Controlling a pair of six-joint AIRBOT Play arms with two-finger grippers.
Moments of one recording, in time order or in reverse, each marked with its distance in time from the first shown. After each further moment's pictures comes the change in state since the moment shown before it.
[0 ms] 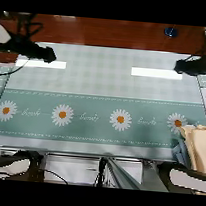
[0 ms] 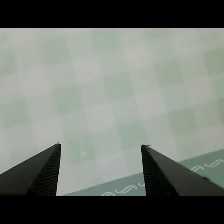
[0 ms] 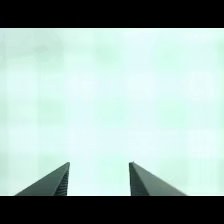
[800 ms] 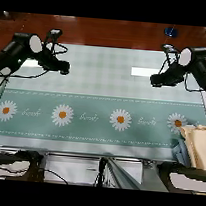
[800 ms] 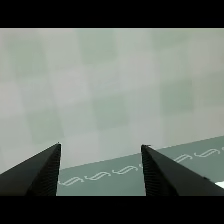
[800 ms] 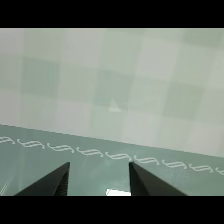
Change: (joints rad) left arm -0.141 -0.102 0.010 0.124 -0.056 -0.255; right arm 0.214 -0.045 0.027 -0.071 0.283 0.106
